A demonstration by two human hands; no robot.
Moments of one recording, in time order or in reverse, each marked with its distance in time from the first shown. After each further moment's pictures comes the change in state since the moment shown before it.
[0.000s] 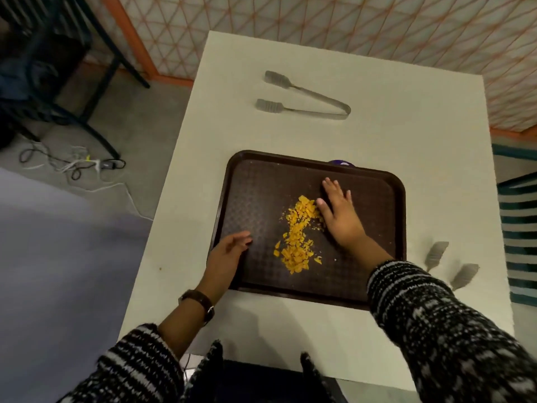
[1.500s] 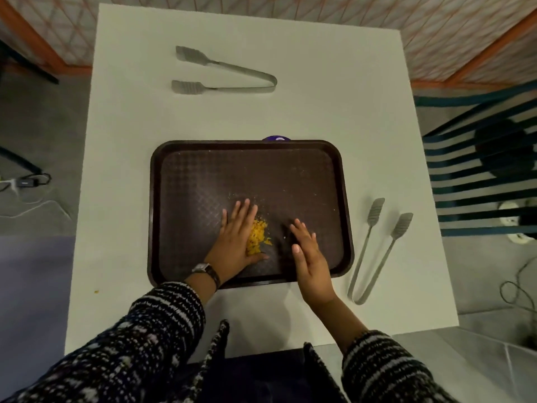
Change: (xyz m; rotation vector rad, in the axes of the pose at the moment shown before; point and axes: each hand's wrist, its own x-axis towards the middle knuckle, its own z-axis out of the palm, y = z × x) left_hand 0.053 -0.037 0.097 1.172 -0.335 0.756; right_hand -0.156 -0.004 0.021 0.422 0.272 0.157
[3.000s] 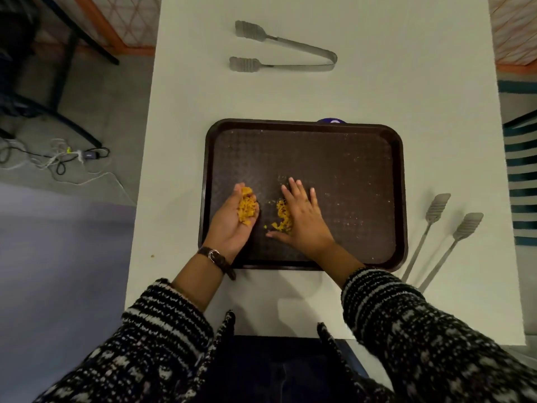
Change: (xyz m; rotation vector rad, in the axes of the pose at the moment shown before) left_hand -0.028 -0.015 -0.087 -2.092 0.478 -0.882; right_hand 0.073 -0.003 0.081 -0.625 -0.362 -0.331
